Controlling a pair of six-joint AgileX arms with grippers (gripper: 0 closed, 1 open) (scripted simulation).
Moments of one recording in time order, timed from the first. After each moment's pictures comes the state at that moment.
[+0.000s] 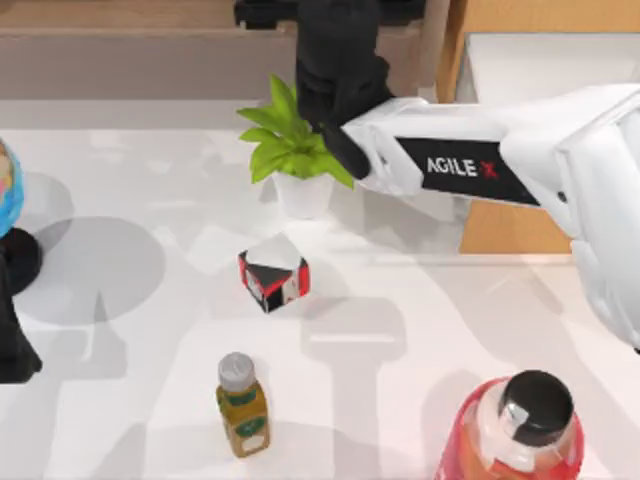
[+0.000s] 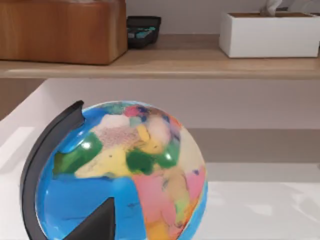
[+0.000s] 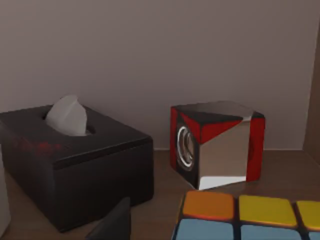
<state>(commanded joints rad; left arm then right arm) 0.00 0.00 0.00 0.00 0.00 0.00 0.63 2.51 1.87 0.76 0.67 -0.07</state>
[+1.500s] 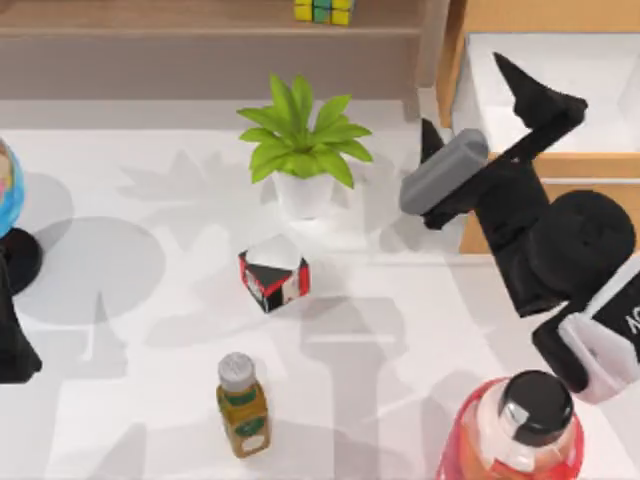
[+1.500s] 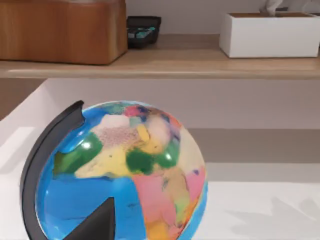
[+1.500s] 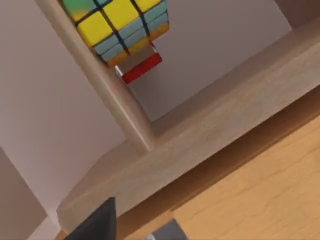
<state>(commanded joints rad) 0.00 0.00 0.00 0.00 0.00 0.00 0.52 2.10 0.68 1.62 0.28 -1.06</state>
